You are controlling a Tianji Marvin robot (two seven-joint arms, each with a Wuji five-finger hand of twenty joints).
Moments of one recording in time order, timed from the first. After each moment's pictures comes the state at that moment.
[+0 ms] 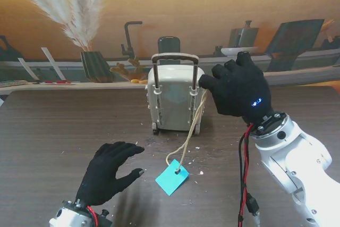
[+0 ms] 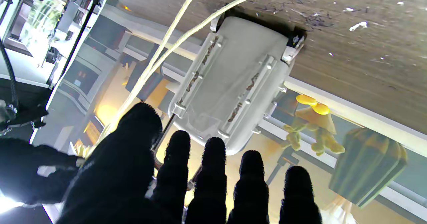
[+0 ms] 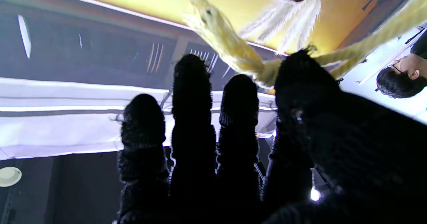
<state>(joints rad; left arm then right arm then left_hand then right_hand) 2.30 -1.13 -1.38 -2.22 0.86 -0.10 0.32 -1.68 -1.05 1.37 -2.14 -1.52 -0.16 -0.53 0.89 -0.30 0.21 0.15 0.55 0.01 0.30 0.37 0.57 0.08 0.20 0.38 0.40 0.14 0.20 0.41 0.14 0.22 0.22 0.59 0.61 -0.85 1.23 -0.29 0.94 -0.28 0.91 0.53 1.13 0.00 0.92 0.74 1.13 0.10 0.85 0.55 0.72 0.31 1.35 0.68</state>
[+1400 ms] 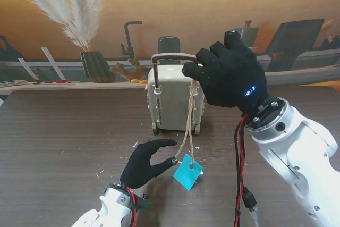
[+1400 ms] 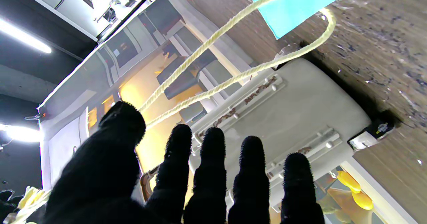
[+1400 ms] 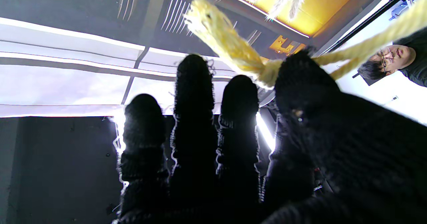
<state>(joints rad) 1.89 -1.17 -1.06 -1.87 0.51 -0.18 0.39 -1.57 -1.04 1.33 -2.24 -1.56 -0.21 -0.46 0.78 -0.31 0.23 0.08 0.58 0.01 0.40 0.37 0.65 0.07 0.27 0.42 0.48 0.15 0.36 0.46 0.10 0.25 0.67 0.59 0.61 -0.84 1.22 -0.29 0.94 -0.29 0.90 0.55 1.13 0.00 0.92 0.75 1.13 0.09 0.85 0.55 0.72 0.31 1.35 0.68</state>
